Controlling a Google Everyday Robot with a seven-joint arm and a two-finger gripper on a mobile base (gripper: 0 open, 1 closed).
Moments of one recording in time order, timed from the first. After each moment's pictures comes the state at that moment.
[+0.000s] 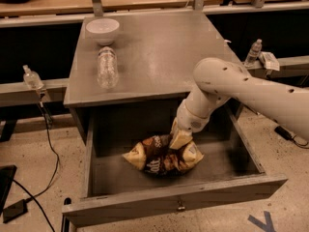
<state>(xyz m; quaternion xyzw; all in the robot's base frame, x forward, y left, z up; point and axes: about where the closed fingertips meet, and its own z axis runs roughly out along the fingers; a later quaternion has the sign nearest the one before) 0.535 -0.078 0.675 -0.71 0.68 0.15 0.12</state>
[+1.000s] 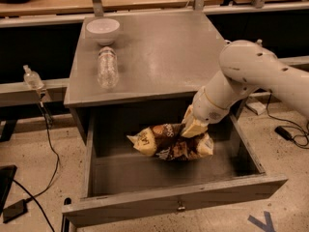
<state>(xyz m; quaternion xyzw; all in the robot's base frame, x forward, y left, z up) 0.530 -0.104 0.738 -0.70 0.68 0.14 0.17</state>
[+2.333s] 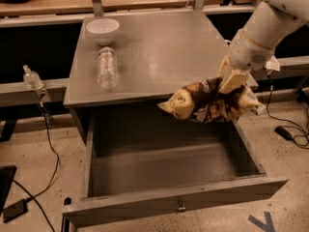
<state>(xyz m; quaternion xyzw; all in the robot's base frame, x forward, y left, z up) 0.574 -0.206 0.865 -0.71 0.69 0.06 0.13</state>
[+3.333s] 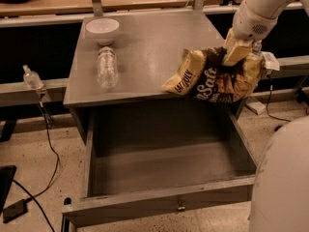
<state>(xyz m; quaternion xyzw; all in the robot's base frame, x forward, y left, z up) 0.647 -0.222 0.907 -0.70 0.70 0.00 0.15</state>
